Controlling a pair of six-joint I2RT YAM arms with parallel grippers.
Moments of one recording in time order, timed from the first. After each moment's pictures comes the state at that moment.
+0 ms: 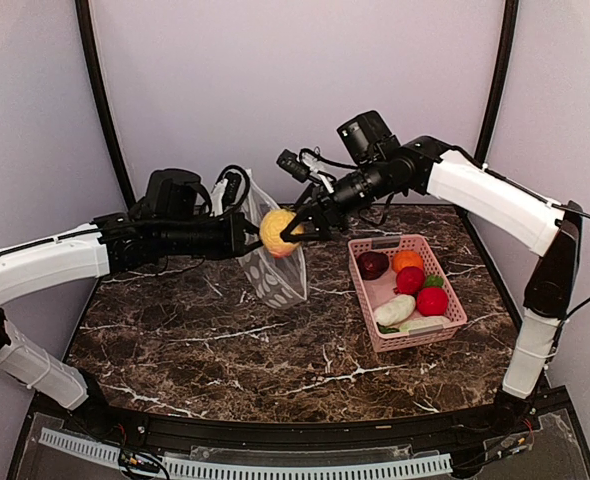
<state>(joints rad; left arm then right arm) -0.79 1.36 1.12 -0.19 0.20 -0.65 0.78 1.84 1.89 -0.80 -0.72 -0.31</state>
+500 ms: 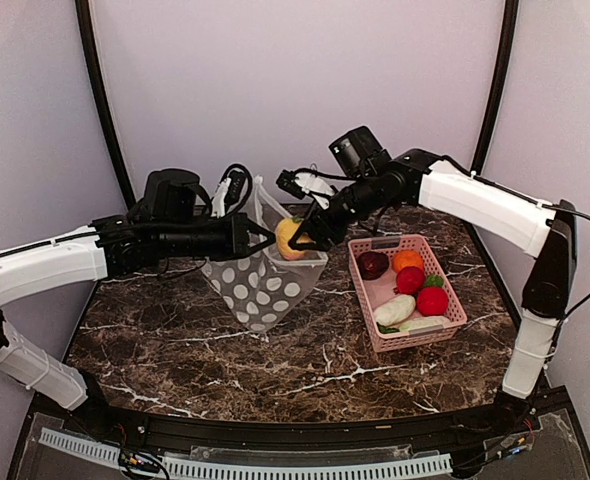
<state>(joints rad) -0.81 1.34 1.11 -0.16 0.23 -0.65 0.80 1.84 1.81 -0.77 -0.37 -0.33</state>
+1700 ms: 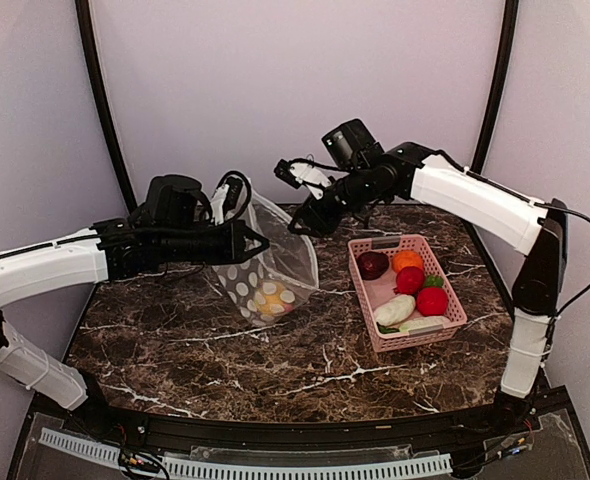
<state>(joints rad) -0.81 1.34 1.09 -0.18 0.17 -0.61 0.81 1.89 1.92 -0.79 -0.22 -0.28</state>
